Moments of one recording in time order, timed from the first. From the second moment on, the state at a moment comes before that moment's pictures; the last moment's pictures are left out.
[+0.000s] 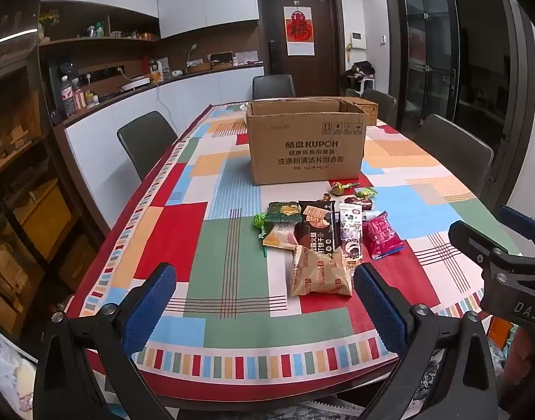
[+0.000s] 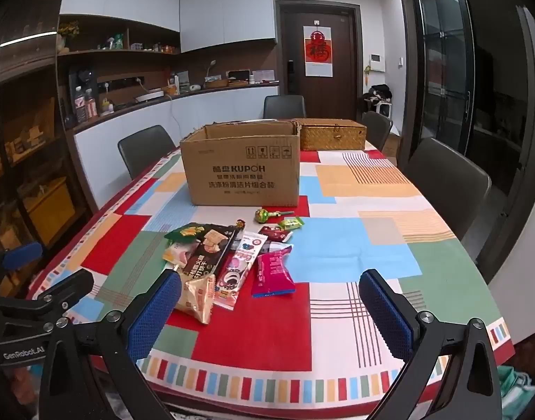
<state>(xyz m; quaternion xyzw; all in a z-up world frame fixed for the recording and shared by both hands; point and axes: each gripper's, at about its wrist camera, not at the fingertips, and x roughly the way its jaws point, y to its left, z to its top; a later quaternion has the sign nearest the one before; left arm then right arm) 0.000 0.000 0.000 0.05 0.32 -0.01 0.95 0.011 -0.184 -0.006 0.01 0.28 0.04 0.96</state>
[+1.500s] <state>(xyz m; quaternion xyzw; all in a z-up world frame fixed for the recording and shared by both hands) -0.003 -0.004 -0.002 0.04 0.32 -0.03 0.95 0.013 -0.185 -0.010 0.01 0.29 0.05 0.96</state>
